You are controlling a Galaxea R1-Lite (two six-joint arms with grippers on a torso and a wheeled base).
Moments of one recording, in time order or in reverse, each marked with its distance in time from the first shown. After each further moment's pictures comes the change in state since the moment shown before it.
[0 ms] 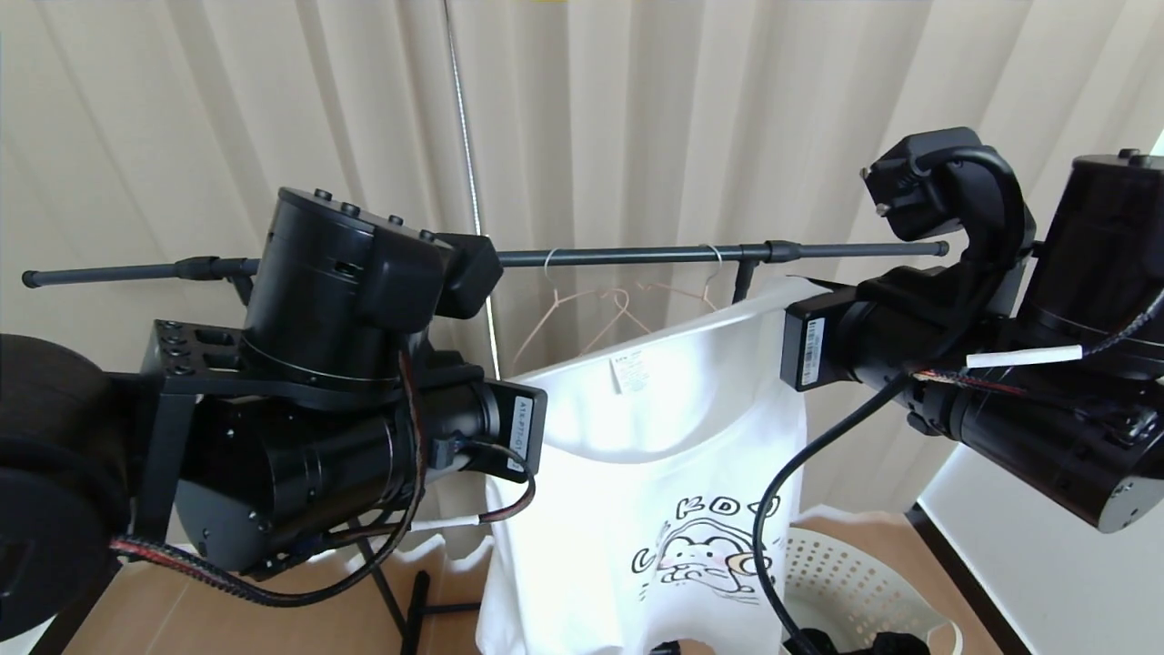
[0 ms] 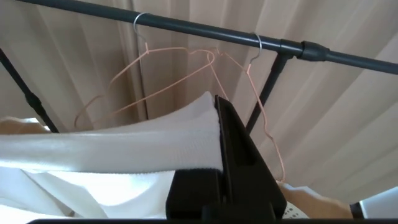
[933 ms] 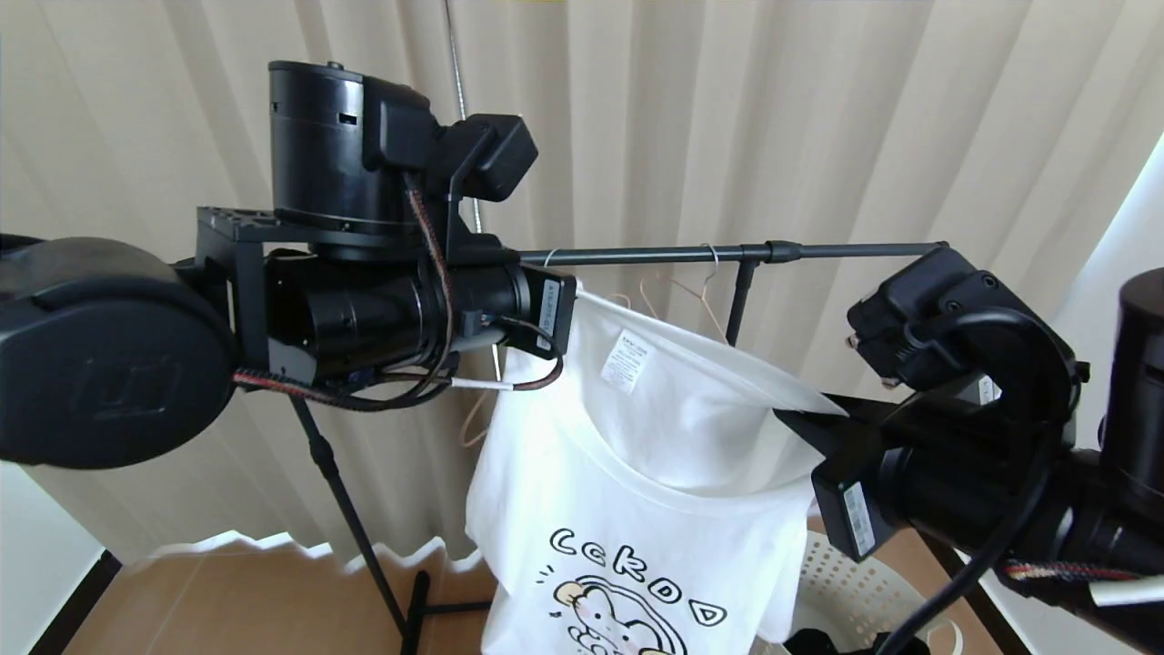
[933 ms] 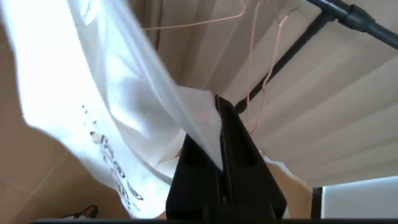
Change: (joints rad) left arm 0.130 0.127 -0.220 -0.162 -0.288 0.236; right arm 0.204 -0.124 0.084 0.306 -0.039 -0.055
